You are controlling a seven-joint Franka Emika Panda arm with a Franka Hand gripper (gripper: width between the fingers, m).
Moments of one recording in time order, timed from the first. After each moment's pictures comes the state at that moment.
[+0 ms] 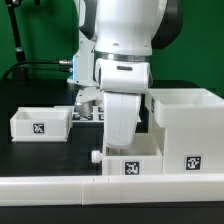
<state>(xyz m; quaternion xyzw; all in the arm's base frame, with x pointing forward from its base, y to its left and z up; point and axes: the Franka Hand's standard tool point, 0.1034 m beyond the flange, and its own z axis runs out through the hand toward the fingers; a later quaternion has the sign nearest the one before) 0.535 0.000 0.008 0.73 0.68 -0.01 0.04</state>
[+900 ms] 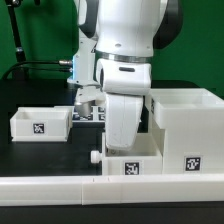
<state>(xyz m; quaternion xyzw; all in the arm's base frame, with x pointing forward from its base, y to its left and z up) 0.535 -0.004 0.009 0.72 0.69 -0.02 0.04</state>
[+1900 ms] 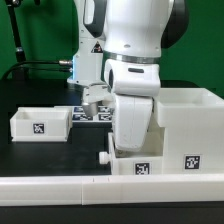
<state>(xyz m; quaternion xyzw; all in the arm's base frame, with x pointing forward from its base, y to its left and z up) 0.534 0.008 0.008 0.71 0.70 -0.03 0.04</state>
